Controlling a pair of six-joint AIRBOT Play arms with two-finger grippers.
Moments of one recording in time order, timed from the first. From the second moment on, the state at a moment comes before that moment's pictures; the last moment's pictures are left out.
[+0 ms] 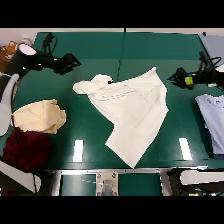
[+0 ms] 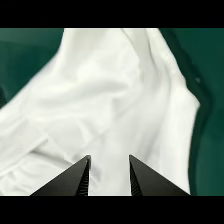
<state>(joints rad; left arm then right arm) 0.06 -1.77 1.69 0.74 -1.10 -1.33 -0.36 -1.51 1.31 -0.90 1.10 1.38</state>
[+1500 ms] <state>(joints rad) -0.05 -1.80 1.39 0.80 -0.93 -1.25 -0.36 -1.20 0.63 -1.09 0.92 1.52</state>
